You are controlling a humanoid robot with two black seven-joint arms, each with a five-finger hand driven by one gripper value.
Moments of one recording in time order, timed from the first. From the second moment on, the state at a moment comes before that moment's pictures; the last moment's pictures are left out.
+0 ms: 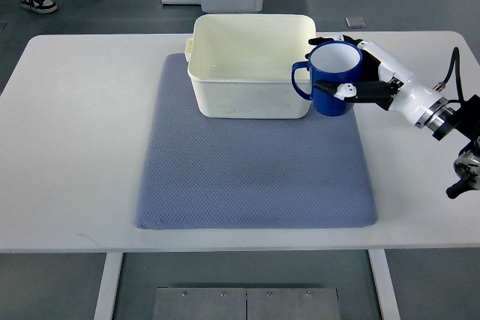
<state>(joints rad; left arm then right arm) -0.02 0.00 -0.11 -0.29 0.04 0.10 -0.12 0.75 -0.63 0.54 1.38 -0.58 0.09 0.37</state>
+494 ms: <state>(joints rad) -0.02 0.00 -0.10 -0.29 0.04 0.10 -0.12 0.96 -0.54 0.48 1.27 -0.53 0.05 0.29</state>
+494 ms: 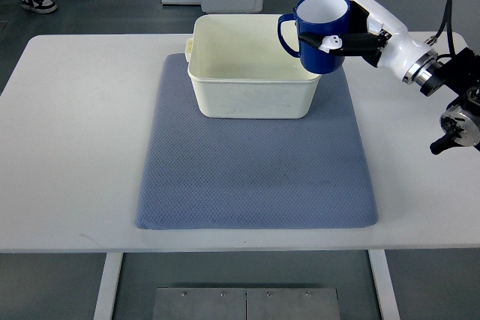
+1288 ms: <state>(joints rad) -0.02 0.00 -0.10 -0.29 0.04 0.10 -0.12 1.03 -0.10 0.48 0.81 -0.53 -0.08 0.31</state>
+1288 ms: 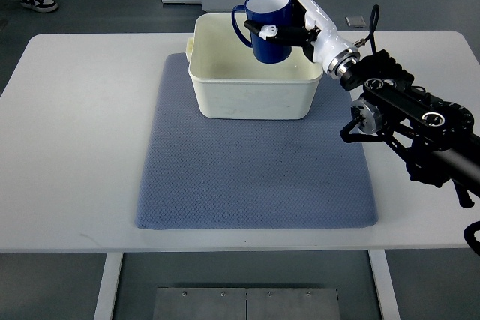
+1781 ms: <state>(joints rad) -0.02 0.00 -0.10 -0.29 0.04 0.10 -0.12 1.03 -0.05 0.49 0.72 -0.53 -0.10 0.34</state>
